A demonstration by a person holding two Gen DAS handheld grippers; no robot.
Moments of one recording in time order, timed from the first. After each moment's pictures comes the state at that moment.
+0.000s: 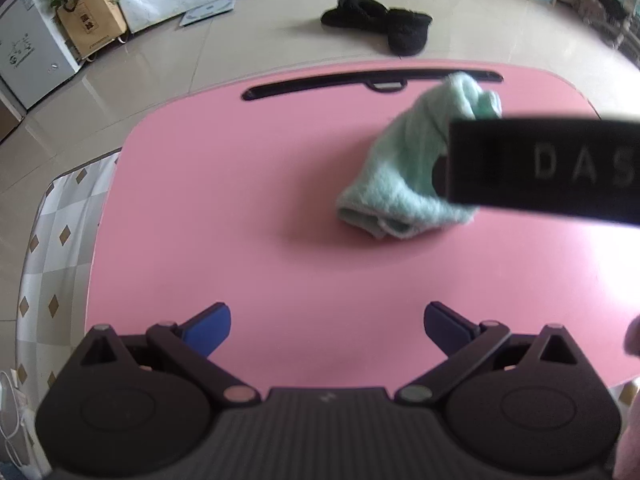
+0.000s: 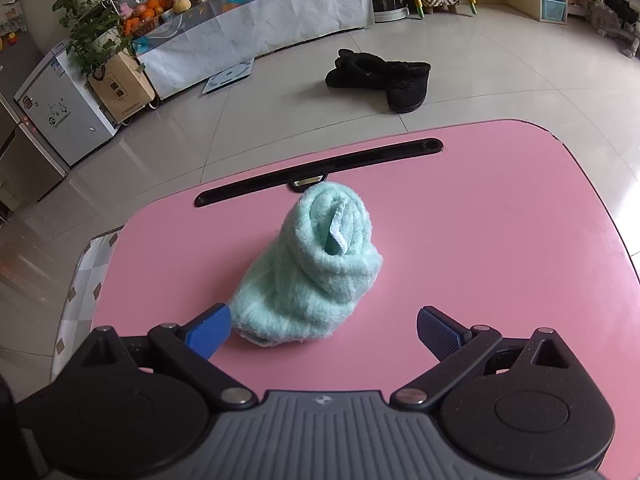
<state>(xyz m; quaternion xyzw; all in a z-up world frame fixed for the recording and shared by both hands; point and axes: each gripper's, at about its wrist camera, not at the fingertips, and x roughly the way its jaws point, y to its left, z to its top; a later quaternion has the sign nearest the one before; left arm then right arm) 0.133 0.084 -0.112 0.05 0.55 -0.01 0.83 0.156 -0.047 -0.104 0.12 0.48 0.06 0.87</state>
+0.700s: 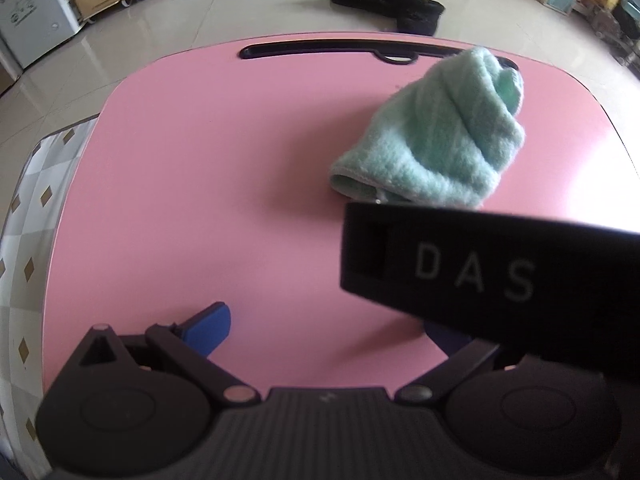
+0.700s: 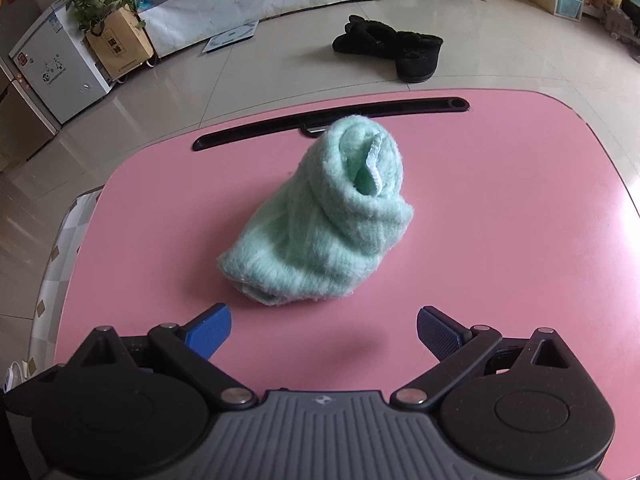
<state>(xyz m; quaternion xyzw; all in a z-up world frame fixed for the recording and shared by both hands) 0.141 0.089 -0.143 0.00 0.58 0.00 0.82 0.157 -0.020 -0.135 0.09 0.52 0.06 0.85</state>
